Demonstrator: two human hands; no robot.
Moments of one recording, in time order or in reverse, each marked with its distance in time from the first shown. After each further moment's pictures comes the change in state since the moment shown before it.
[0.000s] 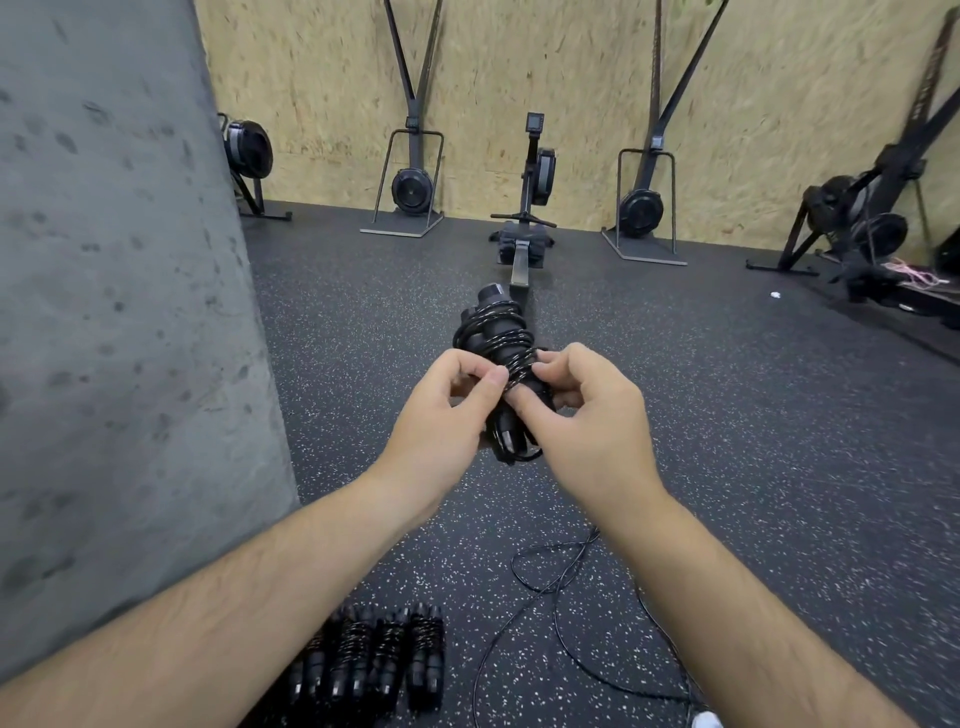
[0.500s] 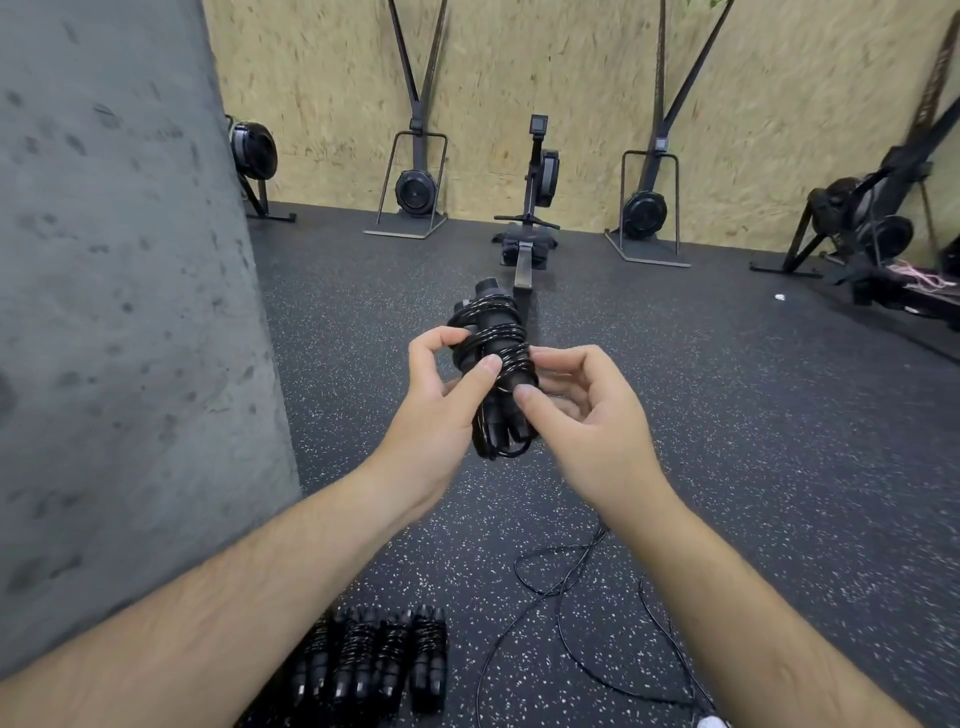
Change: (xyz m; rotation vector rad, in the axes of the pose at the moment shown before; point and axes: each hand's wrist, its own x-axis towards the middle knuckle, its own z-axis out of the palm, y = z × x) left_hand 0.006 0.003 -0.006 -0.285 -0.020 -0.067; right_hand -0.002 -0.007 -0.004 0.399 -0.138 0.142
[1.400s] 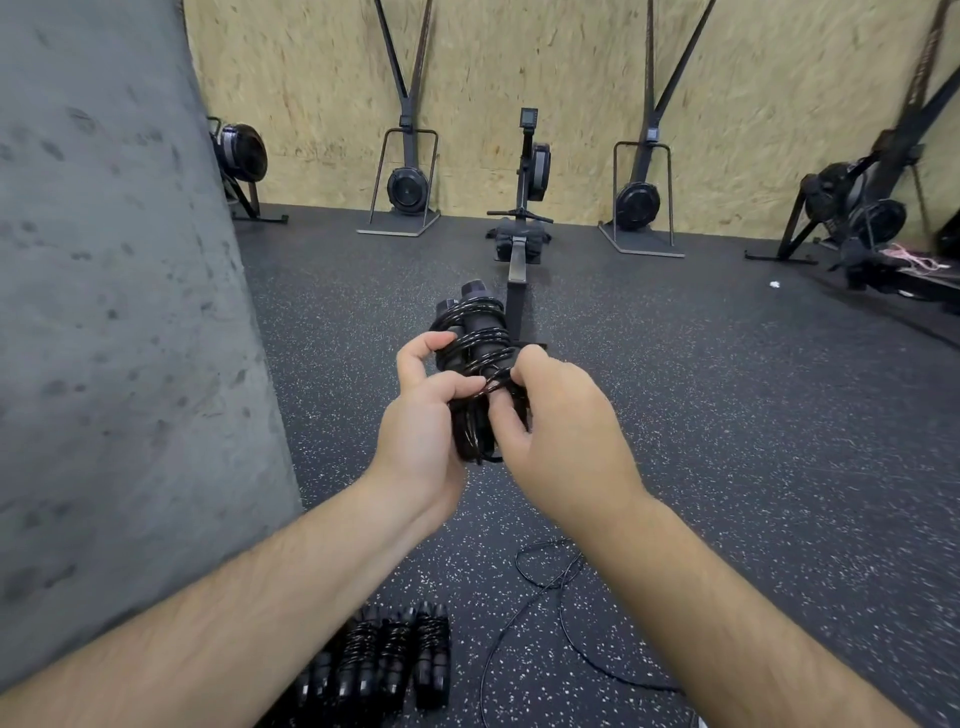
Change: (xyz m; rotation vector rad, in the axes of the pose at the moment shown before) left_hand -0.007 0.001 0.011 -0.235 0.093 -0.108; right_hand -0.008 -0.006 0.014 -0.870 0.017 -0.389
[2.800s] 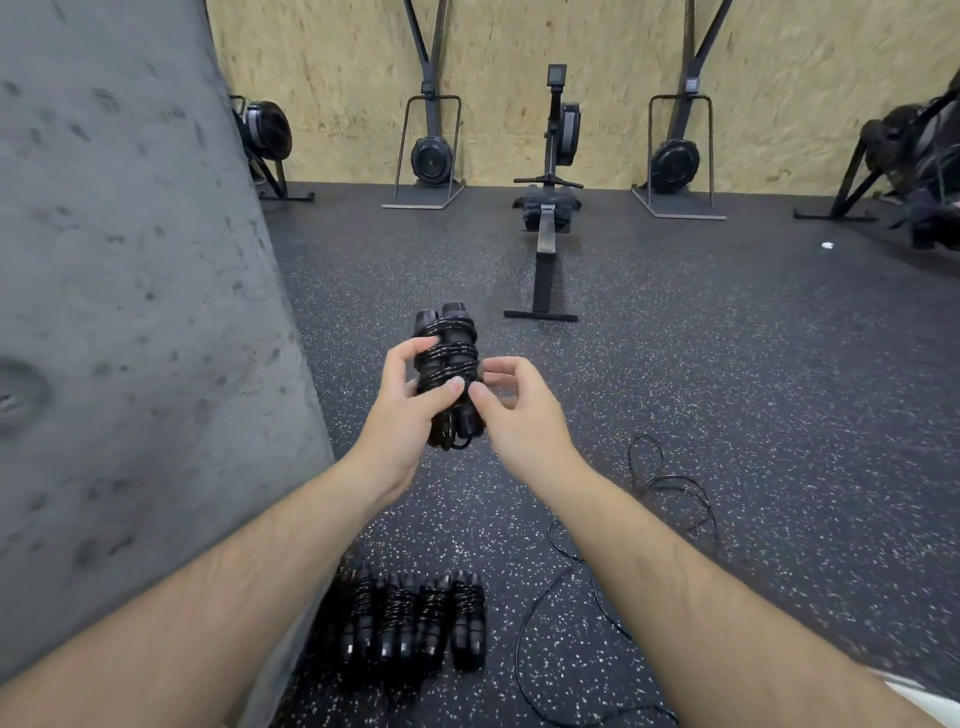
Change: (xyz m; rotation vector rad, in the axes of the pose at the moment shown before) left_hand 0.035 -0.018 -0.085 0.332 0.049 0.035; right_hand 0.005 0.010 0.092 0.804 -0.180 0.603
